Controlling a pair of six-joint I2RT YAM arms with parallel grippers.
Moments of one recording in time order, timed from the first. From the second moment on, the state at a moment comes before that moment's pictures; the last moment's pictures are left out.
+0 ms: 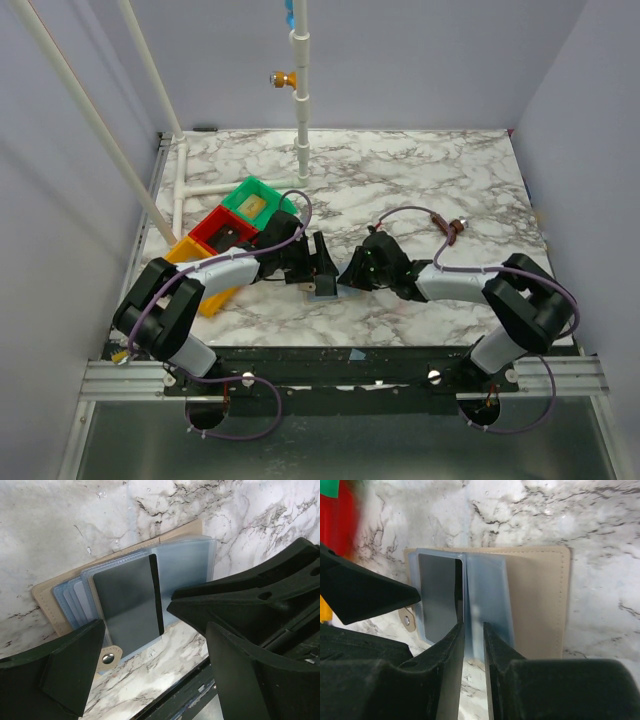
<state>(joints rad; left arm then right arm) -0.59 1.52 0.74 -0.05 0.38 -0.79 0.79 1.56 0.65 0.16 -0.02 0.90</state>
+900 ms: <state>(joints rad) -0.59 1.52 0.74 -0.04 0.38 -0.79 0.73 1.67 0.61 0.39 -0.23 0.99</state>
